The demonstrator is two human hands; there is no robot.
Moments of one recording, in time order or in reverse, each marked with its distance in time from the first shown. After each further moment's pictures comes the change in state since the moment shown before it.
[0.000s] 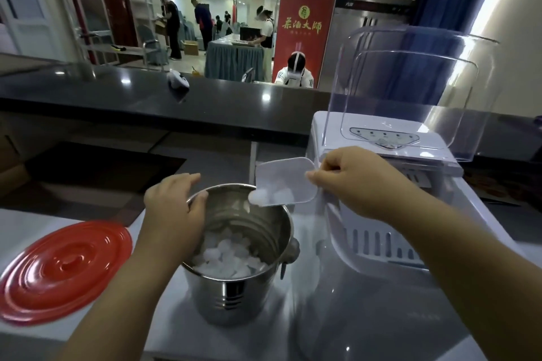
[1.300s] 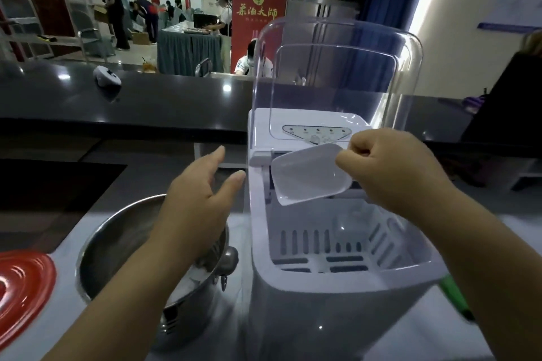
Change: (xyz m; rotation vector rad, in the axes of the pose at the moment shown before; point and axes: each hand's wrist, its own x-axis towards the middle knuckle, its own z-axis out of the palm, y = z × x) left_hand 0.002 0.118 0.042 -0.359 -0.218 0.111; right_hand -0.034 0.064 -0.066 -0.185 0.366 0.096
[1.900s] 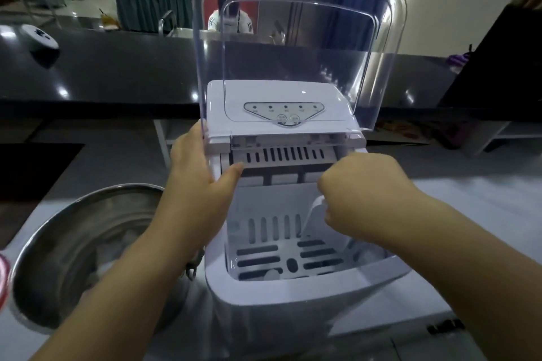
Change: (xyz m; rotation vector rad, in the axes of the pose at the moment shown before) left_hand 0.016 0.027 0.045 -0.142 -0.130 -0.092; right_hand 0.000 0.021 0.015 -0.727 -0.547 -0.196
